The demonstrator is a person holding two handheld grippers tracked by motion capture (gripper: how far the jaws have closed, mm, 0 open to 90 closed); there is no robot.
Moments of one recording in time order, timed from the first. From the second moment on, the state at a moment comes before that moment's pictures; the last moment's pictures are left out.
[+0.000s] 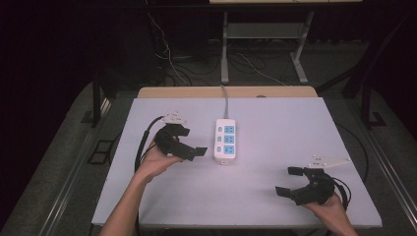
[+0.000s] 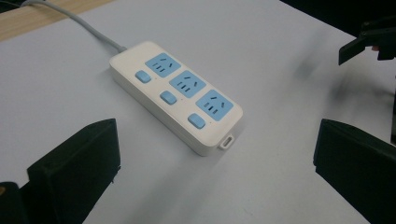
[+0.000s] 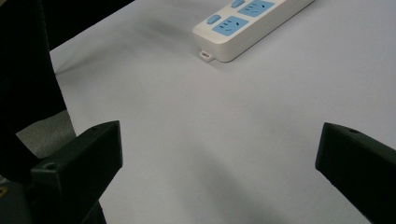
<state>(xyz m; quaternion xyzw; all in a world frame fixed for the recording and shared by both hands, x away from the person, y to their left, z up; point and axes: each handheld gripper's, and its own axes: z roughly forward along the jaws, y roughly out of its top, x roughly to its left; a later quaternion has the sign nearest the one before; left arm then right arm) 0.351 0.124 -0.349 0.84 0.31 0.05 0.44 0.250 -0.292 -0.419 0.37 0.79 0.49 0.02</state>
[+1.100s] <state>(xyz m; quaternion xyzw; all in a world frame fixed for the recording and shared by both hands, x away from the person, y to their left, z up) 0.399 0.095 -0.340 0.87 0.29 0.06 0.39 0.250 -0.291 -0.421 0.37 0.79 0.49 0.02</state>
